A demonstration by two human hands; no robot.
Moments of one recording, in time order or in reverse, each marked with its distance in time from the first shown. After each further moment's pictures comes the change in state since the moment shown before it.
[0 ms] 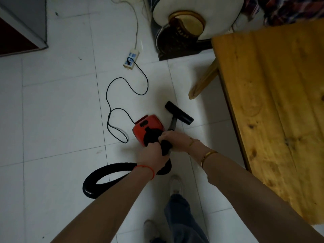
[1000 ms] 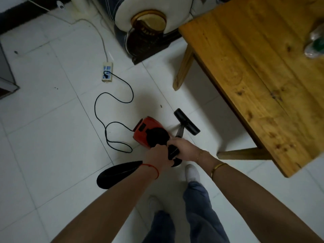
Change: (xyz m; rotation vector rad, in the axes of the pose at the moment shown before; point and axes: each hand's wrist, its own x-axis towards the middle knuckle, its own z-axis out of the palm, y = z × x) left_hand -0.003 -0.040 -0.013 0.410 -0.217 0.381; right_hand -0.034 -0.060 0.063 0.448 0.360 0.307
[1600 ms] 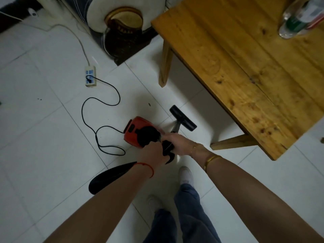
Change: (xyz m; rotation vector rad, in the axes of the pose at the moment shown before) left_hand 0.007 0.029 0.009 0.020 0.018 0.014; right_hand -0.019 0.021 -0.007 0.027 0.039 0.025
